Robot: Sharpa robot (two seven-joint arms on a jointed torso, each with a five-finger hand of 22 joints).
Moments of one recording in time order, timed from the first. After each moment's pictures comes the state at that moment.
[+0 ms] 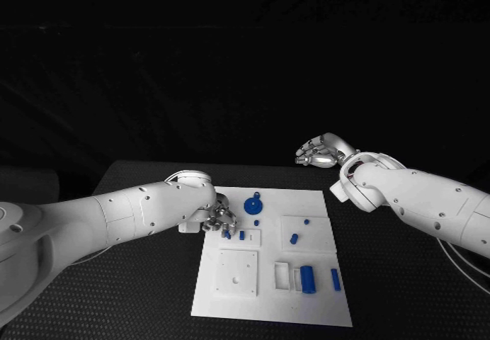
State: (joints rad) left arm 1.26 -0.46 -0.22 1.08 -1.08 0.34 -0.48; left_hand 0.71 0.06 0.65 -0.25 0.41 1.13 0.02 0.37 1.04 1.41 -0.12 1.03 0.50 1.22 -0.19 1.51 0.52 0.03 0.95 -0.14 1.02 1.31; right arm 1.21 -0.63 0.00 1.14 -0.92 -0.38 0.02; right_hand 0.99 -0.19 0.63 -0.21 0.60 0.84 0.19 0.32 0.39 1.00 0.17 0.25 0.07 0.91 0.15 0.34 0.45 0.25 0.61 0.26 0.27 1.16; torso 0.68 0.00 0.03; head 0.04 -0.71
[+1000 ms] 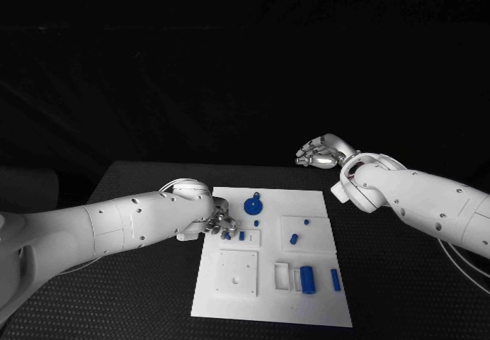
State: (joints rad) left arm 1.24 -0.52 -0.22 1.19 -1.17 0.22 -0.47; left_hand 0.71 0.06 0.64 -0.25 0.40 1.14 0.02 0.36 1.05 1.41 -0.12 1.03 0.50 1.23 -0.19 1.50 0.52 0.03 0.96 -0.14 1.02 1.31; right arm 1.21 -0.64 0.00 1.14 -0.92 -0.38 0.02; right_hand 0.99 -0.19 0.63 -0.21 0.61 0.84 0.19 0.32 0.39 1.00 0.17 0.25 0.07 0.91 0.15 0.34 0.45 0.25 0.61 0.26 0.27 1.16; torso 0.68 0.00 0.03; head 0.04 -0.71
